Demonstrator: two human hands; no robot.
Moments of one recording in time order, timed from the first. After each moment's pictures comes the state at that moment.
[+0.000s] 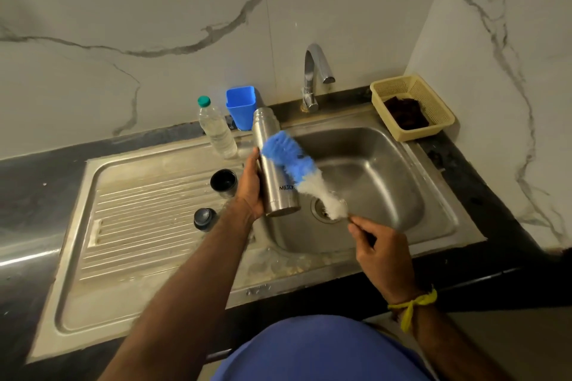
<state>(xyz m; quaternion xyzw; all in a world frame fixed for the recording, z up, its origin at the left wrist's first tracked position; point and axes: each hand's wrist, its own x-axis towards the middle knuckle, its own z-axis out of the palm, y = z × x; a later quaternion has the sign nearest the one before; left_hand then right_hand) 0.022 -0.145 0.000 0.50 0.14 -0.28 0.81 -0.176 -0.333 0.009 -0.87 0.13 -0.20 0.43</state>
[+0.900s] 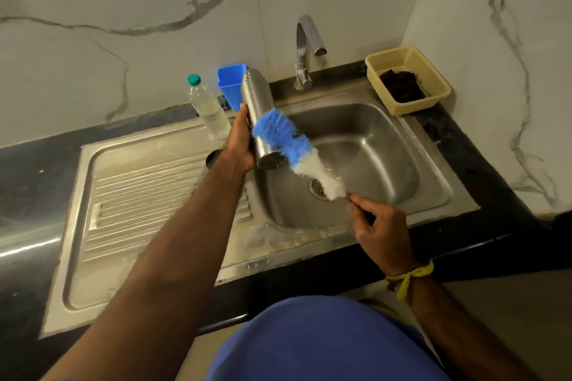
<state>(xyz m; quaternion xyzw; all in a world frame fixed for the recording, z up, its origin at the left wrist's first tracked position) 0.058 -0.149 0.027 0.46 0.12 -0.30 0.83 -0.189 -0.338 0.004 -0.87 0.11 -0.22 0.43</state>
